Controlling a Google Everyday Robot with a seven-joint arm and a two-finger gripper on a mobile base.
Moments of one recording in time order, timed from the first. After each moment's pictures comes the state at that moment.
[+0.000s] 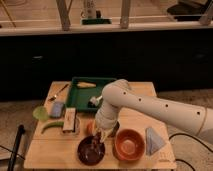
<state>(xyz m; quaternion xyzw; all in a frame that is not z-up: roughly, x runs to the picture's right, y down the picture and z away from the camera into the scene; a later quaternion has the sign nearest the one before) -0.027 0.222 0.663 -0.37 -0.33 -0.31 0.82</state>
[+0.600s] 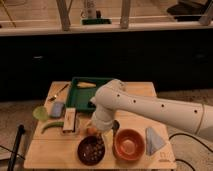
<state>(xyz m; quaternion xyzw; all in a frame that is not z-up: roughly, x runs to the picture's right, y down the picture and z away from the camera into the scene) -0.037 0.225 0.653 -0.37 -0.30 -0.32 0.82</state>
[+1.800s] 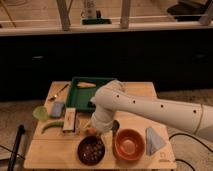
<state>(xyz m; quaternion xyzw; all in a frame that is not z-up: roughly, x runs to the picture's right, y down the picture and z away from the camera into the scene) -0.040 0.230 0.652 -0.37 -0.31 -0.33 0.81</state>
